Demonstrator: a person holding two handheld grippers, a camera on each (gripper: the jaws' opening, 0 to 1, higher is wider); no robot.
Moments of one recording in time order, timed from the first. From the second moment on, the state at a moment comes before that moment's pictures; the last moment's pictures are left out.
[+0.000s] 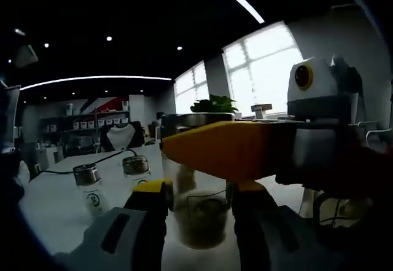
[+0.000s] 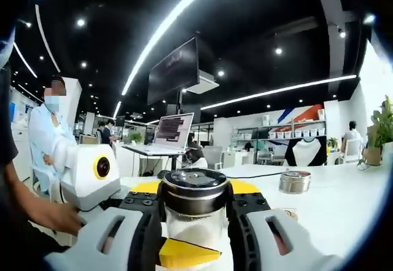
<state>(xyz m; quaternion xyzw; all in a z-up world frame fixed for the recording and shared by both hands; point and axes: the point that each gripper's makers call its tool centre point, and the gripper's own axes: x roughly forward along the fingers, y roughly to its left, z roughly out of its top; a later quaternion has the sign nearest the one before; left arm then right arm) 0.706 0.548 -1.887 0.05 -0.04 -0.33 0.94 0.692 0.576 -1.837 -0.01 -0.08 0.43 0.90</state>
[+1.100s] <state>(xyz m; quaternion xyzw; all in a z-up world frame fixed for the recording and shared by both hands) 0.689 0.538 -1.882 0.02 -0.04 -0.44 0.90 0.676 0.571 -1.836 -0.02 -0.09 0.49 0.87</state>
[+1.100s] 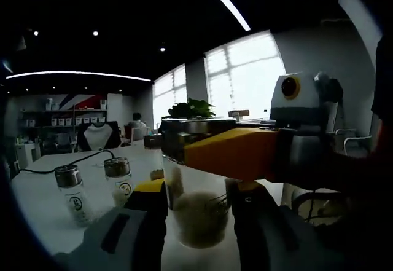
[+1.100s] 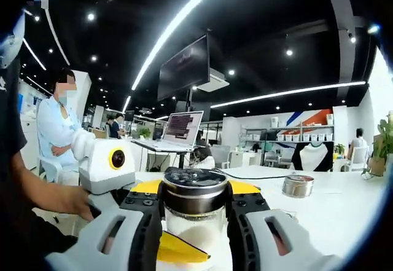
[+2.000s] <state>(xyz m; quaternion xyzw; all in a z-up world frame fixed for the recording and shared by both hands) 0.693 0.538 -1.876 0.03 -0.05 -0.38 0.92 0.681 0.566 -1.831 -0.03 -0.11 0.48 0.87</state>
